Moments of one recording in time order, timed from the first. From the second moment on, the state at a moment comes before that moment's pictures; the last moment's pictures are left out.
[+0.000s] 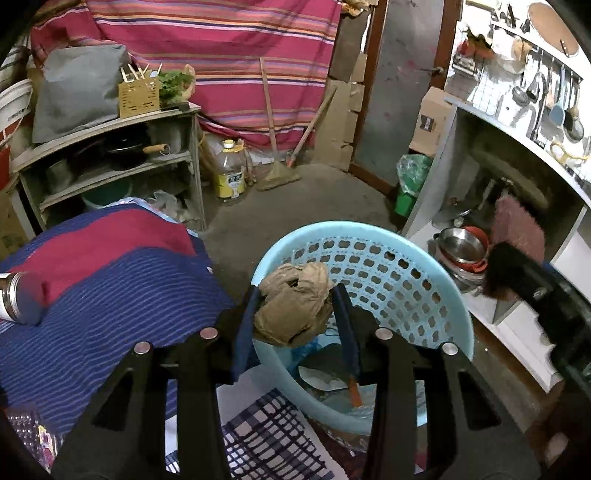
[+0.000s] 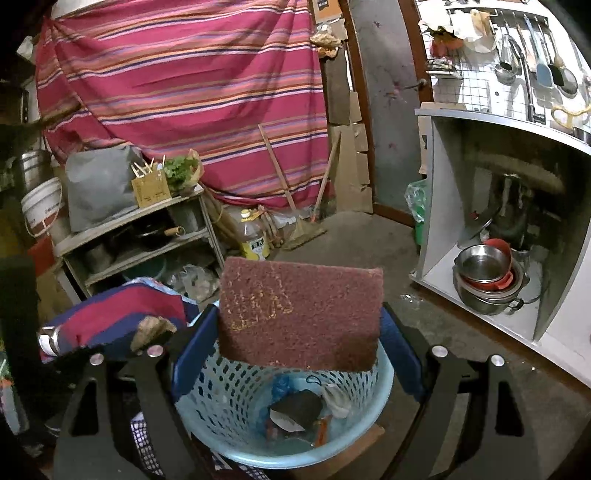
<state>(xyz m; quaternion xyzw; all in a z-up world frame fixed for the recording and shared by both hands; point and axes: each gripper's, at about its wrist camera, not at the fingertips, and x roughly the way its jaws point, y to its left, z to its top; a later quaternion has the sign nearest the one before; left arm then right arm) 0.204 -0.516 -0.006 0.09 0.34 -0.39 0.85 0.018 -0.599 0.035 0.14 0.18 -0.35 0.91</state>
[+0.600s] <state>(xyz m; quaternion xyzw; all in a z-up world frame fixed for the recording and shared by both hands) 0.205 -0.470 0.013 0.08 0.32 -0.36 0.88 0.030 -0.581 0.042 0.13 0.18 -0.34 0.91</state>
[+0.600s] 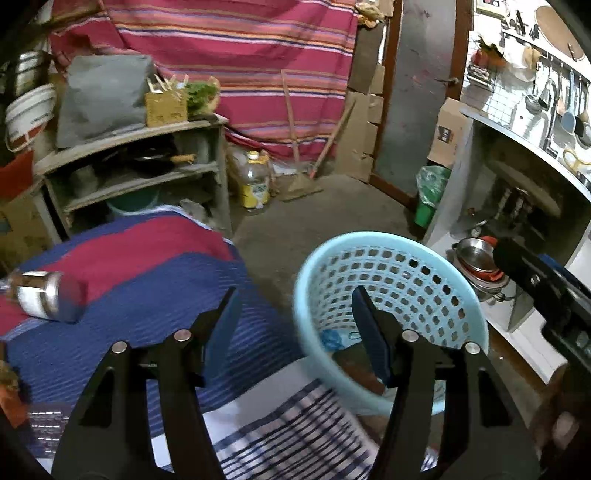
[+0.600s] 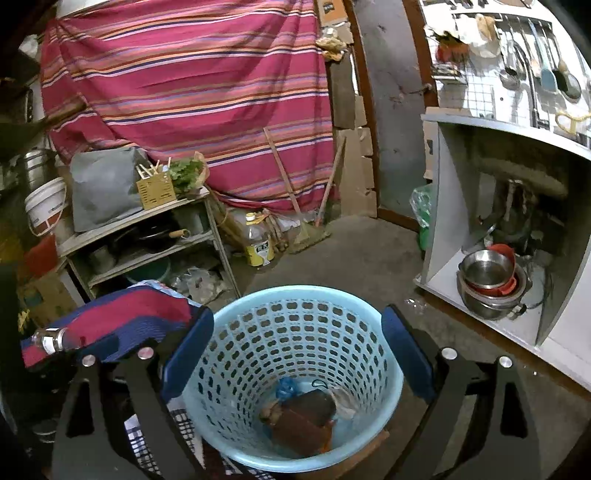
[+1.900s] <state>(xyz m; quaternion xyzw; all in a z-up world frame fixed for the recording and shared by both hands) 0.231 -0.011 -0.008 -0.01 0.36 -0.06 0.93 0.202 -0.192 -0.030 0.01 0.32 0.02 0.95</state>
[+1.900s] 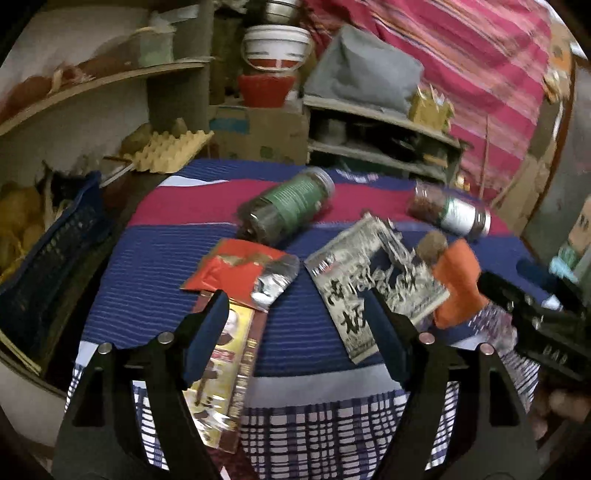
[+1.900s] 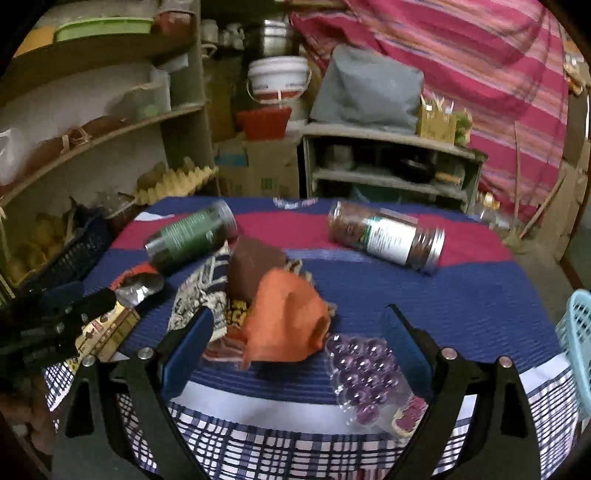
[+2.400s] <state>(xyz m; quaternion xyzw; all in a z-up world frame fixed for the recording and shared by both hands) 0.236 -0.021 -0.024 0.01 0.38 -0.08 0.92 0.215 -0.204 -0.046 0.01 0.35 0.02 0.94</state>
